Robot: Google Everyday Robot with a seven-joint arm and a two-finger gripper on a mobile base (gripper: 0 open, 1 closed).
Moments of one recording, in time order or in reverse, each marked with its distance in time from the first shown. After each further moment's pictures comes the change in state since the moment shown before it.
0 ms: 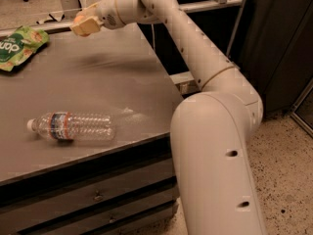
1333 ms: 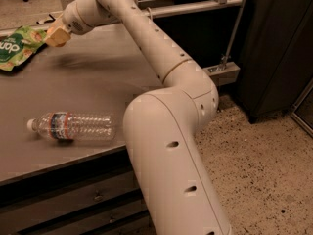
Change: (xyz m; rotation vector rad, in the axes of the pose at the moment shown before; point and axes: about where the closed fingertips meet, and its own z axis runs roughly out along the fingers) arm 0.003 0.023 0.099 -0.070 0.156 -0.077
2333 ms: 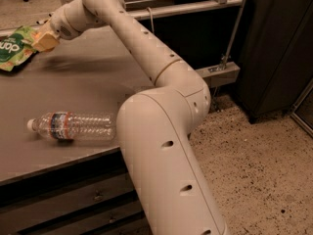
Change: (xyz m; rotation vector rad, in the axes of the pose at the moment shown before) arm -0.010 0.017 0.035 -0.028 -0.013 0.002
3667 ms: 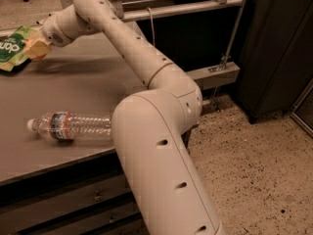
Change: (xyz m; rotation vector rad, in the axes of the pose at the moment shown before) arm -0.002 0.020 0.031 -0.061 -0.031 0.034
